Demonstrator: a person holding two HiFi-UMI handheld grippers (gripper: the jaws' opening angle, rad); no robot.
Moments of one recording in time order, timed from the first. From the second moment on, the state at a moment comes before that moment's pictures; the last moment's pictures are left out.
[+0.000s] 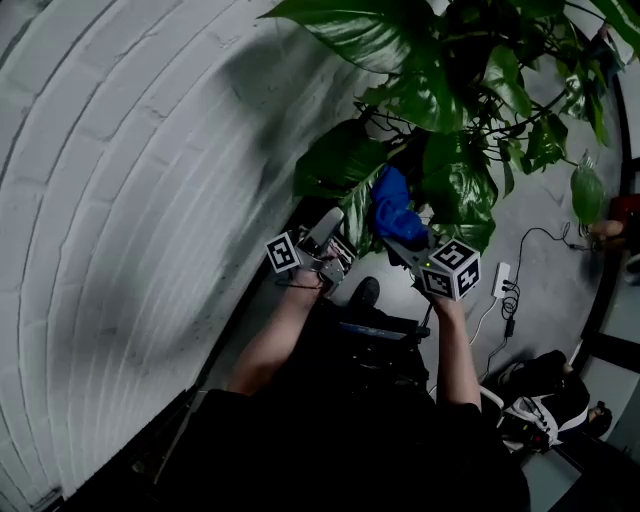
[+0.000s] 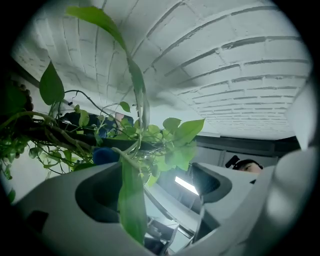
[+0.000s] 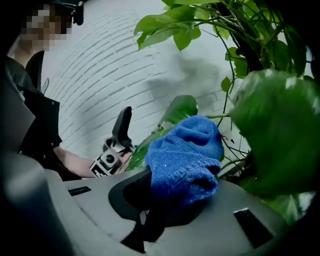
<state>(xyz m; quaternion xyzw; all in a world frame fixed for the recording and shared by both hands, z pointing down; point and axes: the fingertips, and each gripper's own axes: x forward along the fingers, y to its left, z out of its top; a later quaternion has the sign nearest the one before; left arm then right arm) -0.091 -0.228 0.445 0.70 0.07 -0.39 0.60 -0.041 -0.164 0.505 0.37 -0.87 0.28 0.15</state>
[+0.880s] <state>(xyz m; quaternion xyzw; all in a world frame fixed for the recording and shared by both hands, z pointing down) -0.101 -0.226 0.443 0.70 0.06 -0.39 0.59 -0.040 -0.160 0.329 0.39 -0.91 0.05 0.13</state>
